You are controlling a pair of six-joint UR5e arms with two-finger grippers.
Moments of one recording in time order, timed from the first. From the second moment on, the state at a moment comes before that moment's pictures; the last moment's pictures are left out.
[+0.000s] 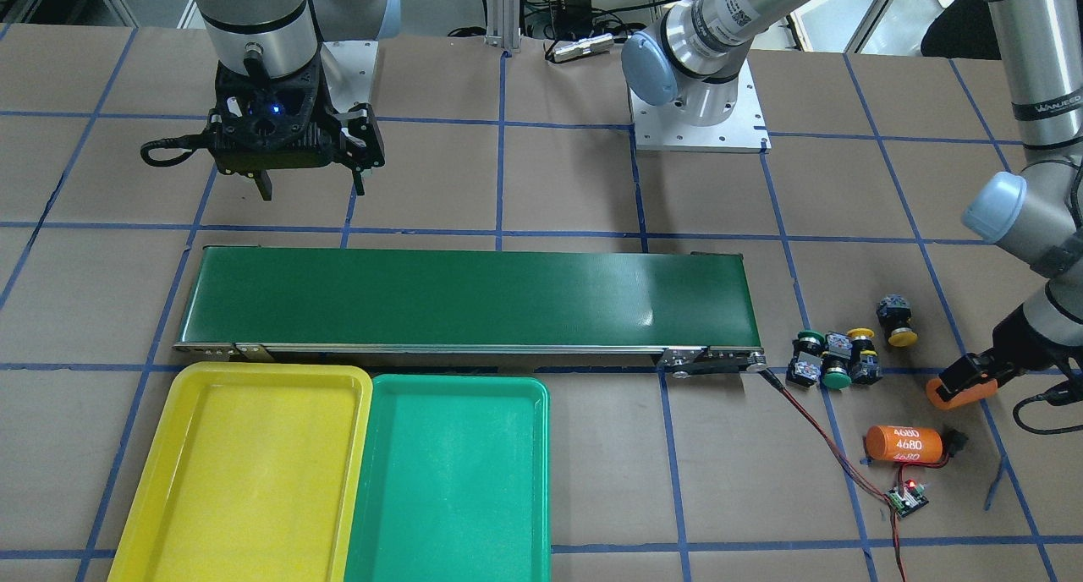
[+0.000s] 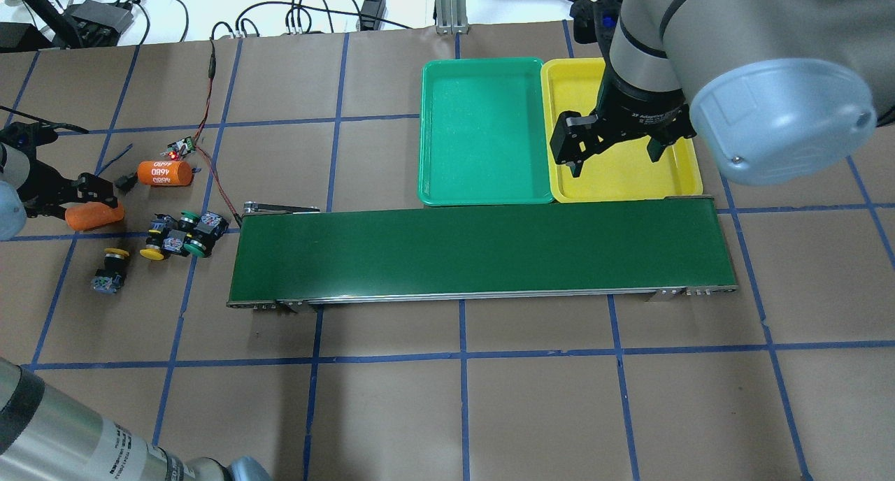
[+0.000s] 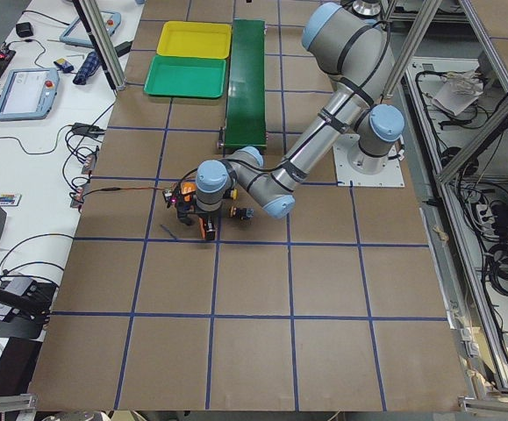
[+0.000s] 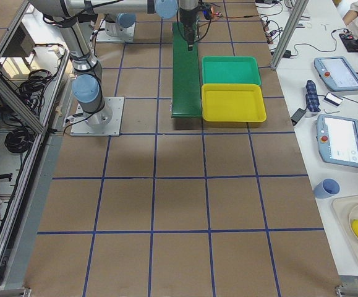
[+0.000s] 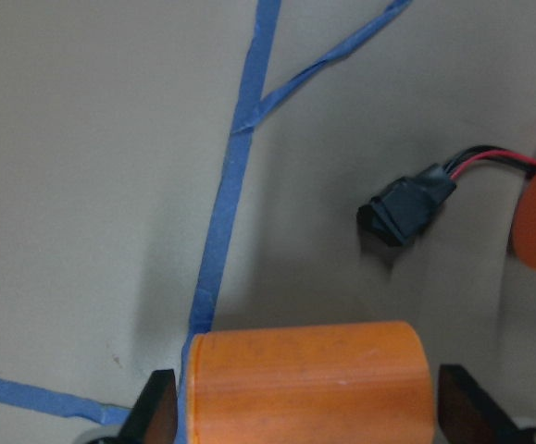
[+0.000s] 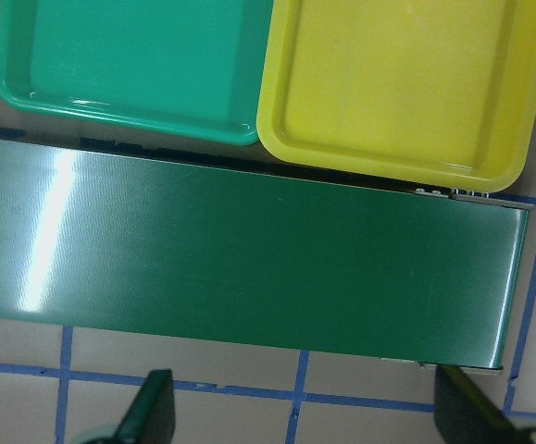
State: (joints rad) left arm -0.86 -2.12 -1.73 -0.75 1.48 0.48; right arm 1.71 -1.58 1.65 -1.68 -1.63 0.00
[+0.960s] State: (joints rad) left arm -0.92 -2.03 -1.70 -0.82 1.48 0.48; right arm 1.71 -1.58 1.65 -1.73 -1.62 0.01
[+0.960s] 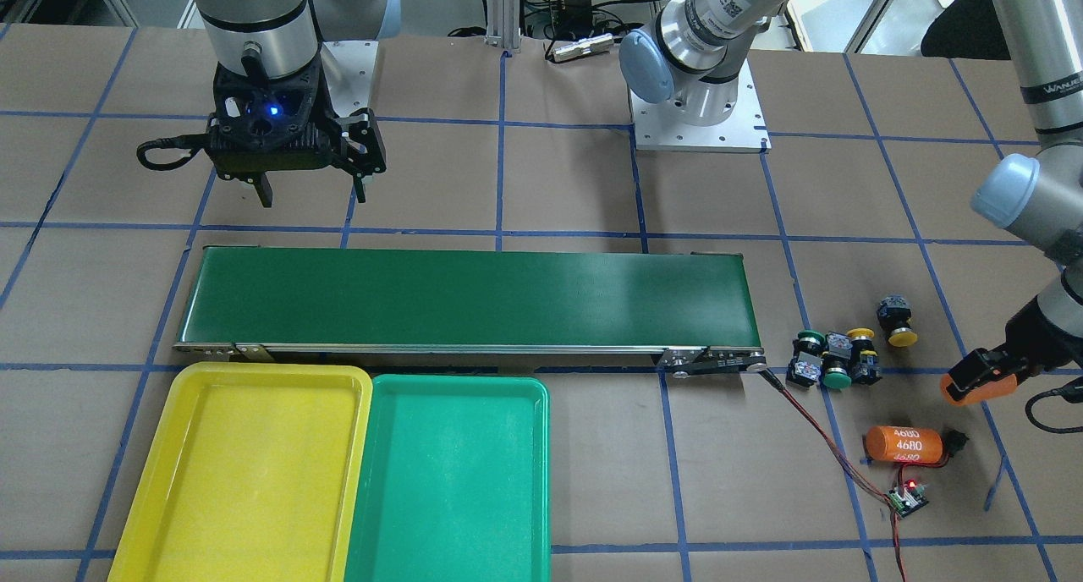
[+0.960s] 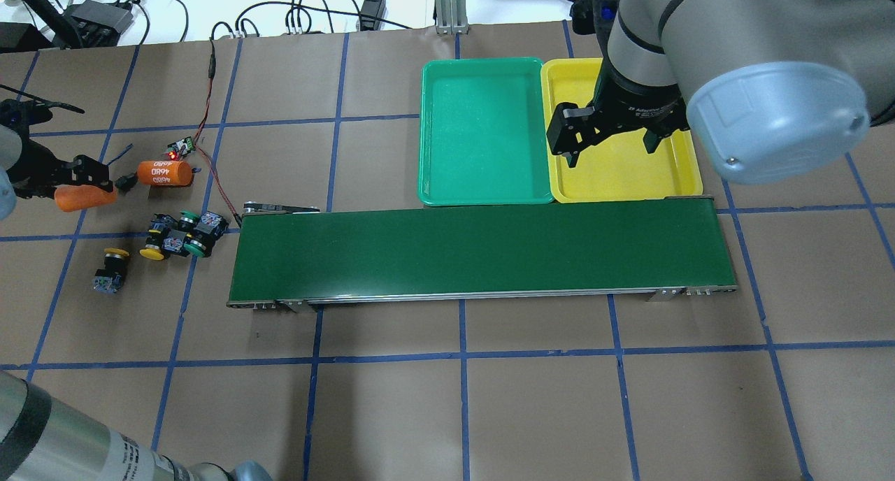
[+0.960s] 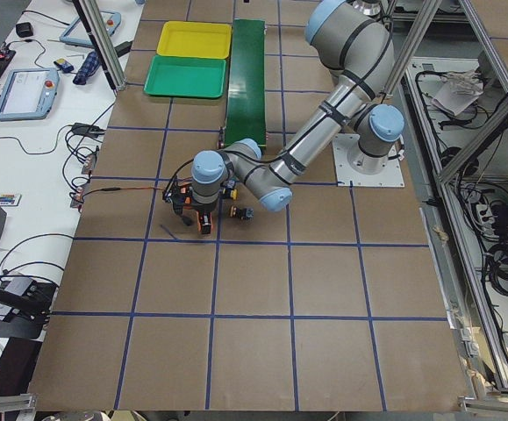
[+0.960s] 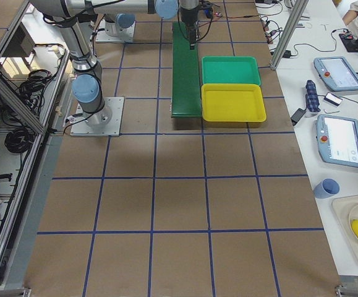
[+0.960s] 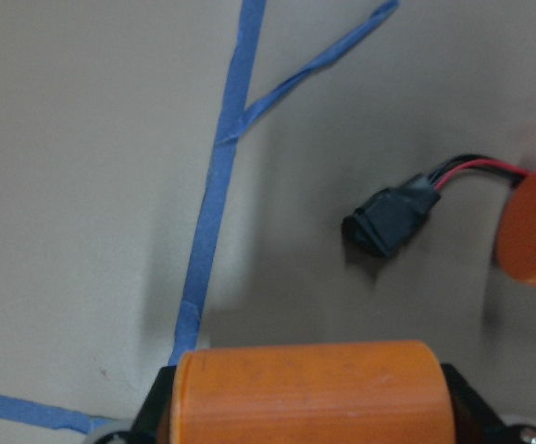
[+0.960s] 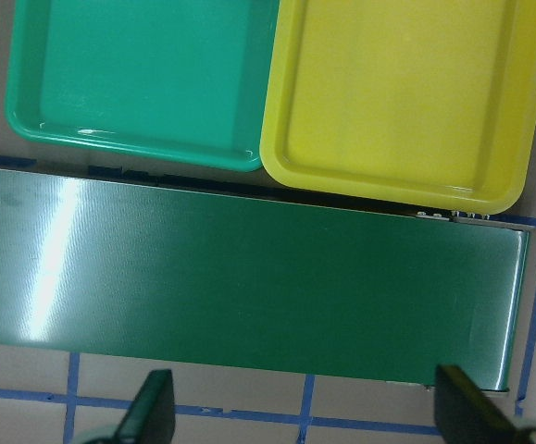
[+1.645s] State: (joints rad) left arm -1.22 -1.90 -1.69 -0.87 1.50 0.36; right arm 1.71 -1.58 1.65 -1.74 -1.62 0.01
